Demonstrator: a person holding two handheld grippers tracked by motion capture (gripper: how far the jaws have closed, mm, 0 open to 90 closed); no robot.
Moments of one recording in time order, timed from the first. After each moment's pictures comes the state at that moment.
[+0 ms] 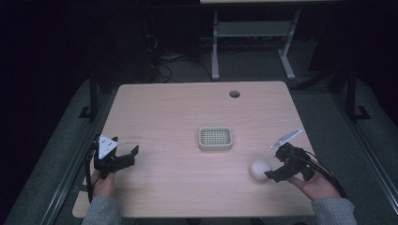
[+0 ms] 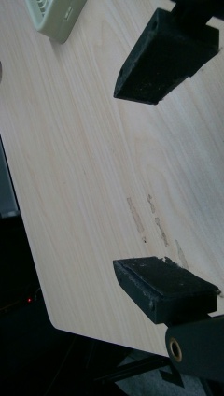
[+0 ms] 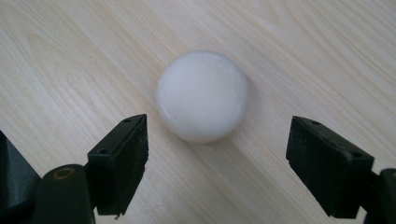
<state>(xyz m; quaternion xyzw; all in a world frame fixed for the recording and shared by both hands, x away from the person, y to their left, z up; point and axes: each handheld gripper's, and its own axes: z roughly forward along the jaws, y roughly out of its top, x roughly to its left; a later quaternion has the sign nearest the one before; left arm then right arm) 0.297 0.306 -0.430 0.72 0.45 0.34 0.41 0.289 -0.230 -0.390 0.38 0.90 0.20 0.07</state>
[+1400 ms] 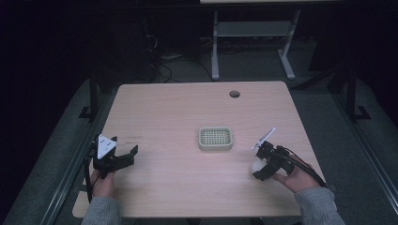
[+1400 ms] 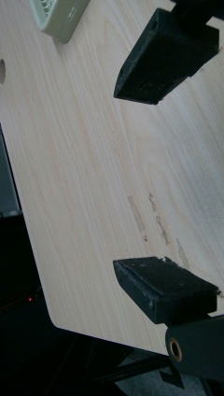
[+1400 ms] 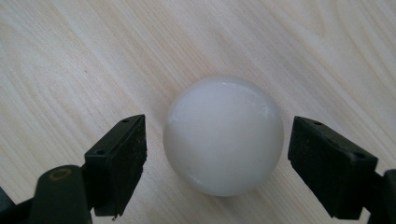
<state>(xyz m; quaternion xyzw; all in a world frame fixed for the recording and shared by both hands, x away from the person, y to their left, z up) 0.296 0.307 -0.429 0.72 0.45 0.34 0.41 0.314 -0.190 -0.414 0.35 0.93 0.14 0.05</state>
